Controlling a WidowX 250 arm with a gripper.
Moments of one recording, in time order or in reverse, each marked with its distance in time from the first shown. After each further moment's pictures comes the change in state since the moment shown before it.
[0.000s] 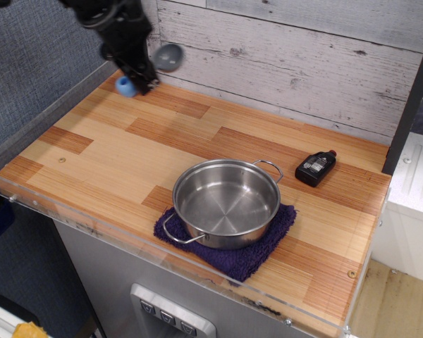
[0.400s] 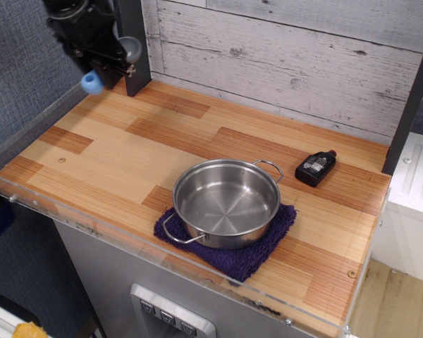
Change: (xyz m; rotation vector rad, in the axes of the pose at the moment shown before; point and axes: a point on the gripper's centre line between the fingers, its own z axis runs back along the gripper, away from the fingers) arm -0.030 0.034 0.015 0.138 0.085 0.328
